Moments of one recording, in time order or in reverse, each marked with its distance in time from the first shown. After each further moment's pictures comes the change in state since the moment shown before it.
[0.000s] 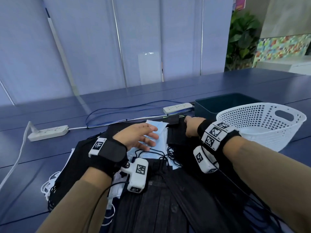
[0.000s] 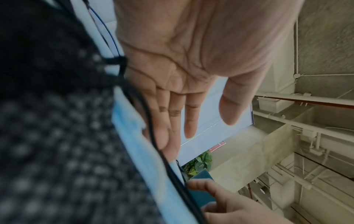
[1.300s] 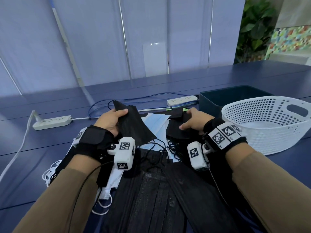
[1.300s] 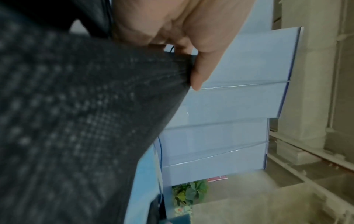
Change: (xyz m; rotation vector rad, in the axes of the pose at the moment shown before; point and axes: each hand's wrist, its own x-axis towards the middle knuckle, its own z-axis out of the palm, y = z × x) left_hand 0.016 -0.010 -0.046 -0.550 0.500 -0.006; right_hand 0.006 0.011 0.014 0.548 0.053 0.026
